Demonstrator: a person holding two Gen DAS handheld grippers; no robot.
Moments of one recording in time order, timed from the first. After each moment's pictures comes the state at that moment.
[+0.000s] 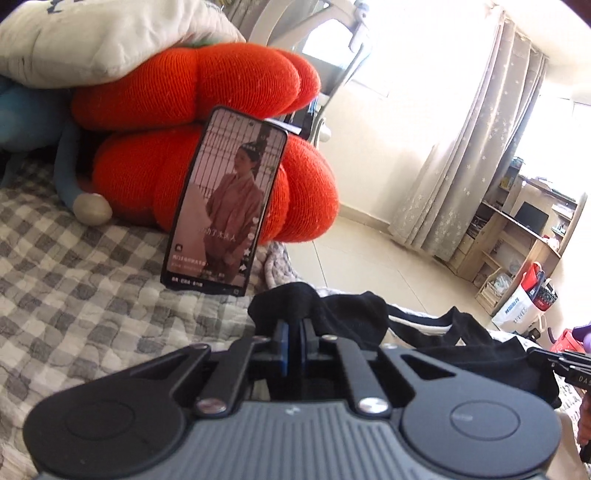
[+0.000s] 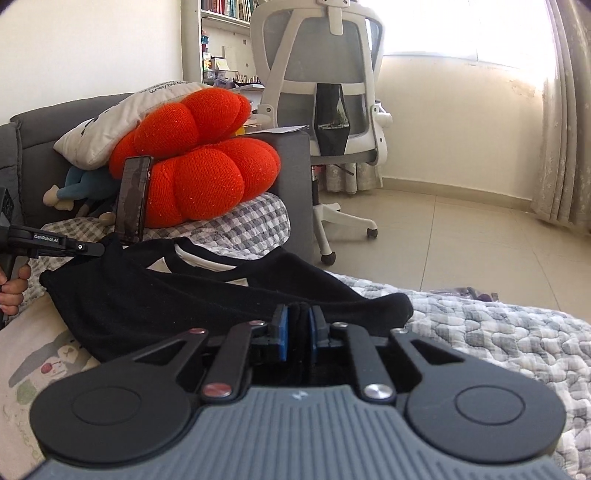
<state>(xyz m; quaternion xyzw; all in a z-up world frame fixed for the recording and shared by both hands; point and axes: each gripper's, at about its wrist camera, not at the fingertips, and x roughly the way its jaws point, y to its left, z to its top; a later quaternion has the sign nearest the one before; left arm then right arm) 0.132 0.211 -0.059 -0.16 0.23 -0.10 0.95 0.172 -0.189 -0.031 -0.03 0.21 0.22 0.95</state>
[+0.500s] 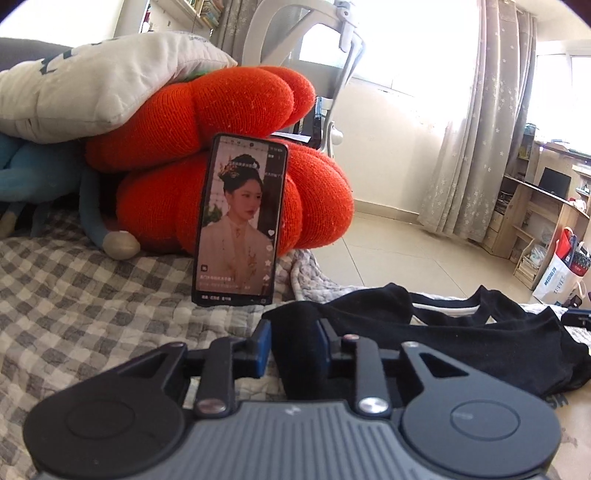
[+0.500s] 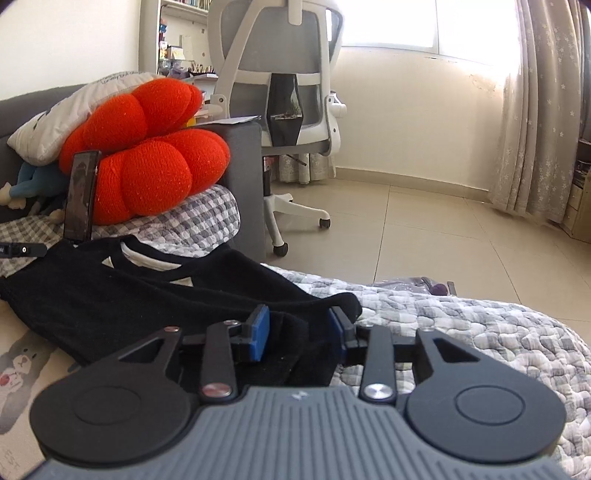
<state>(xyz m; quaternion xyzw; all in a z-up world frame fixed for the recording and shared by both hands) 0.114 0.198 -0.047 -0.06 0.23 -0.06 0.97 0.184 -0.202 -0.029 -0.01 0.23 0.15 0.96</state>
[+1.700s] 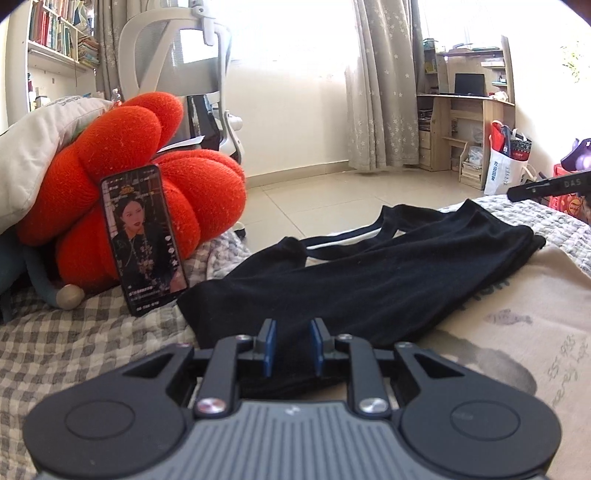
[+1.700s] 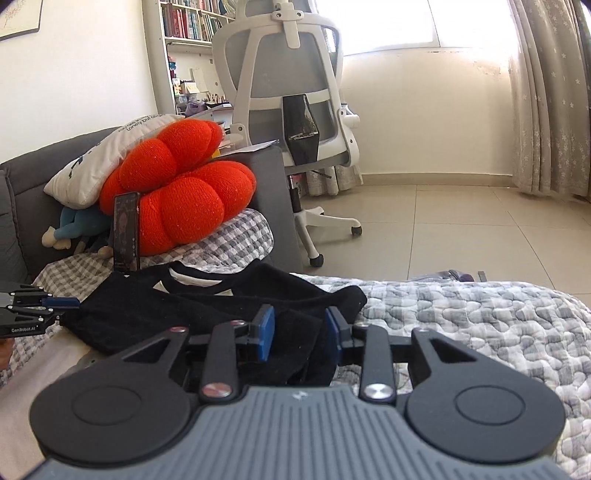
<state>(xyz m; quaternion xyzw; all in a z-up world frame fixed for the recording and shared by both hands) 0.071 0.131 -0.039 0.11 0.24 -0.16 0.95 0.160 -0.232 -0.017 0.04 0.23 0.22 0.95</state>
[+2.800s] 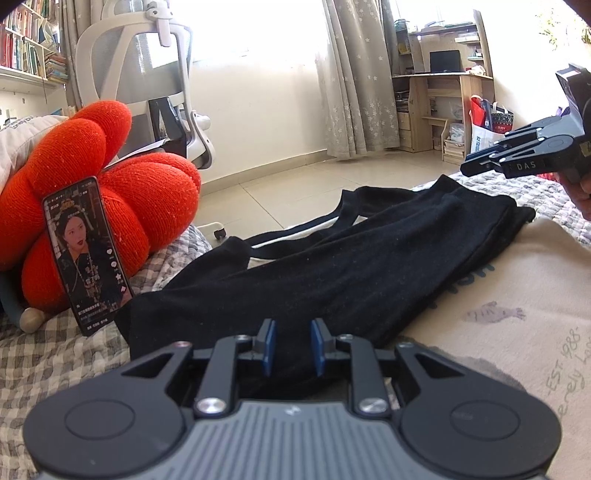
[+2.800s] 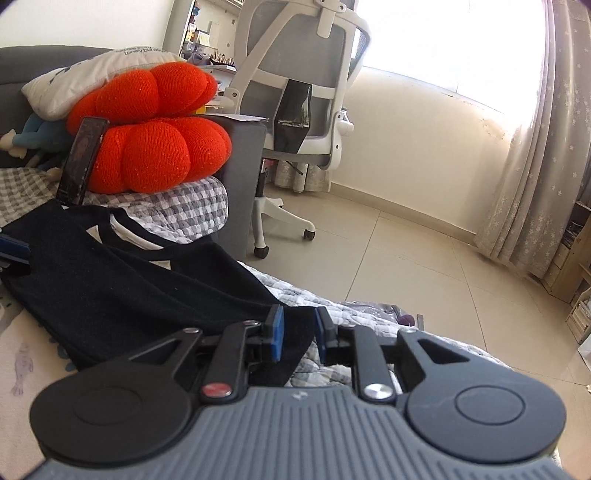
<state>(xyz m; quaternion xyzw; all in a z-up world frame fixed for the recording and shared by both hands) 0.080 0.086 -0.057 0.14 0.24 -0.18 0.94 0.173 -0.196 -0.024 -0.13 0.21 0.17 0.96</state>
